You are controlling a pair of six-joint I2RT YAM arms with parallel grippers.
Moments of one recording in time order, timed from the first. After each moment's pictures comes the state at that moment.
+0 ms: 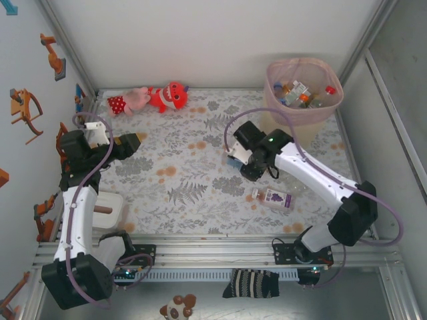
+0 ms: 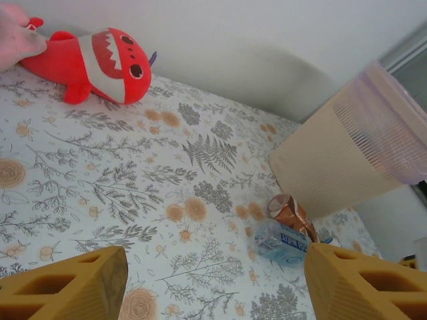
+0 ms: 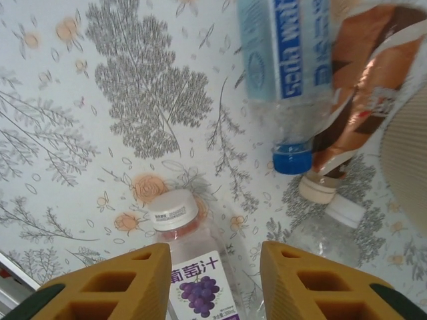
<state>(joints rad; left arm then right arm) 0.18 0.96 0.80 -0.32 0.79 -0.29 0.73 1.50 1.32 -1.15 0.13 -0.33</state>
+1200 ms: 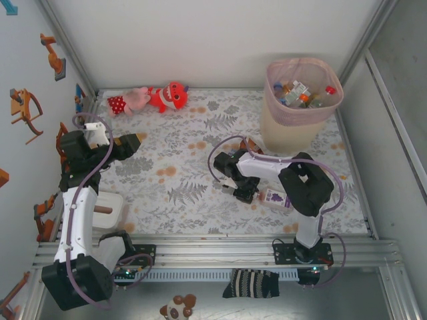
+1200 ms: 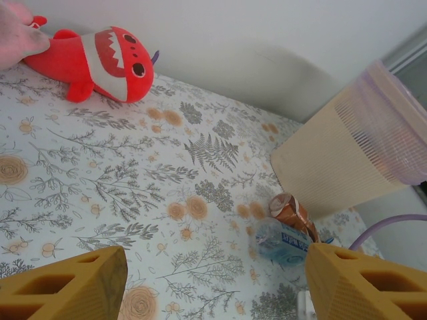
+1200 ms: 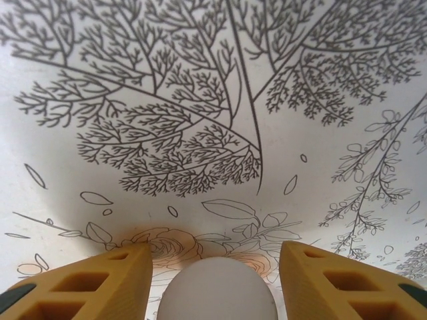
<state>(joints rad) 0.18 0.95 0.80 -0.33 0.78 -0.29 0.82 1.88 1.17 -1.05 0.25 -0.32</state>
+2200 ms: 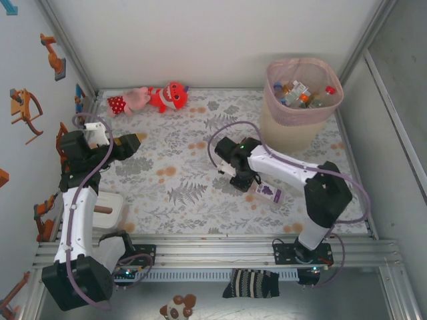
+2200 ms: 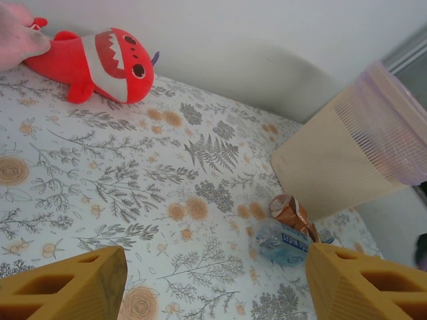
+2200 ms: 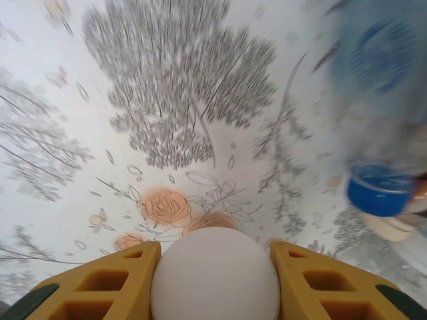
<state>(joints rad) 0.18 0.95 0.80 -0.33 0.78 -0.29 0.81 1.68 1.31 -1.12 0.17 -0.29</state>
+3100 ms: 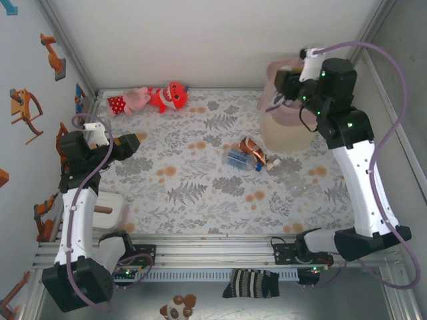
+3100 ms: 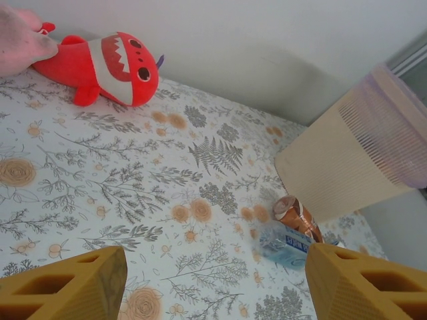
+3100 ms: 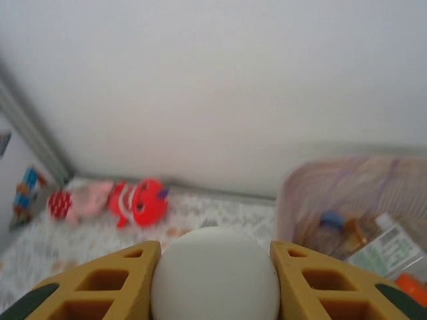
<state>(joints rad) 0.18 0.94 0.80 -0.33 0.76 -0.29 0.28 1.33 1.79 -0.64 -0.09 0.18</state>
